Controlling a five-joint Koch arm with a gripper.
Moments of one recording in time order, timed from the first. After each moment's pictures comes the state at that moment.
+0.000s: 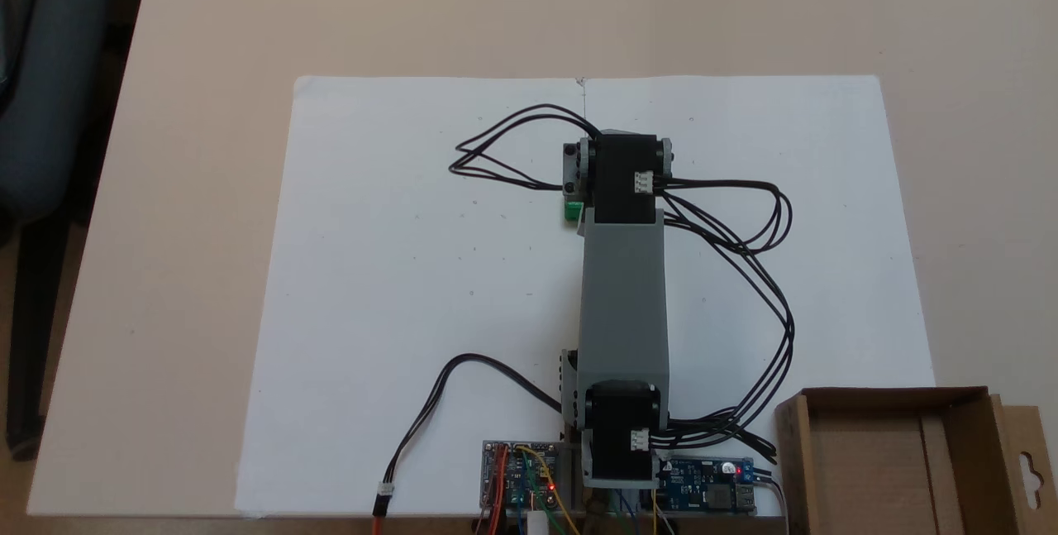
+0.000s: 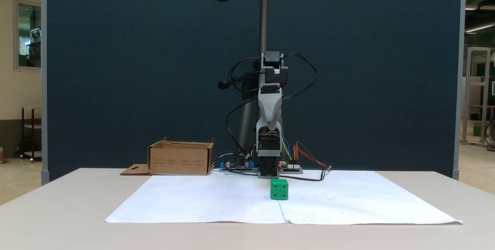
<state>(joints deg) 0.0 114.7 91.0 72.5 7.7</state>
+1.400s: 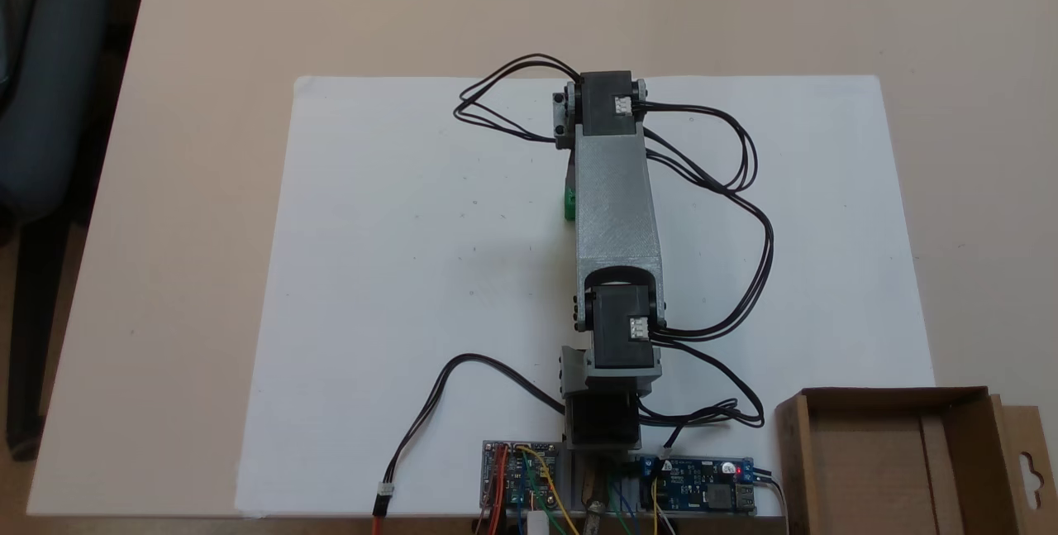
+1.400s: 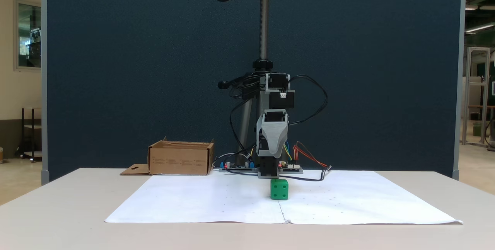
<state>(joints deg) -2.2 93.4 93.9 52.3 12.0</state>
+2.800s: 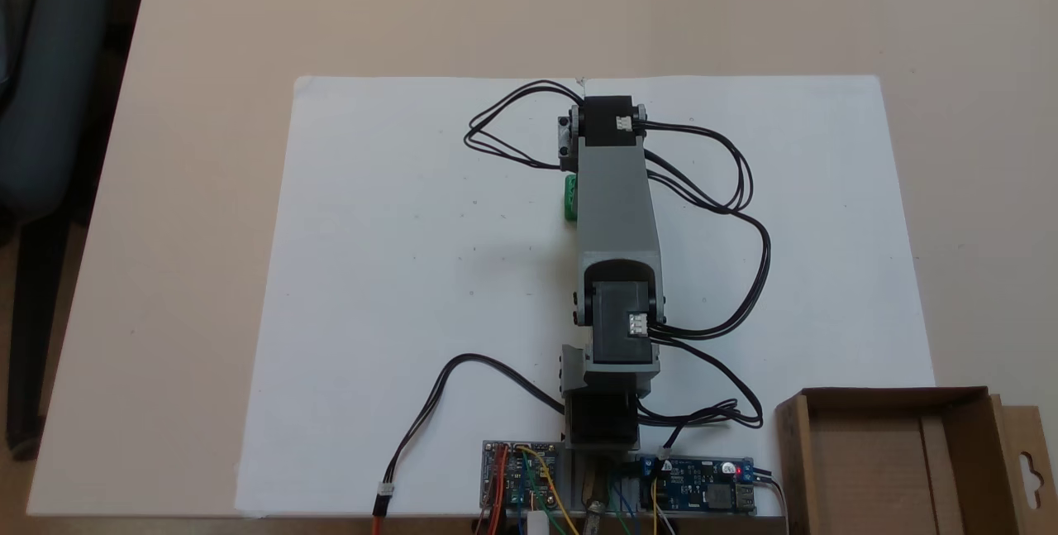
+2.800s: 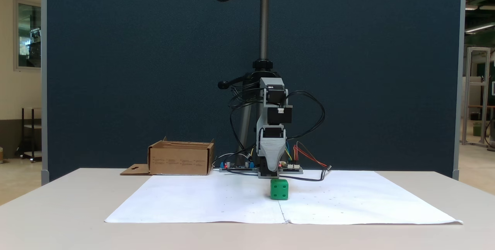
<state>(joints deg) -1.0 92.4 105.3 43.9 6.6</state>
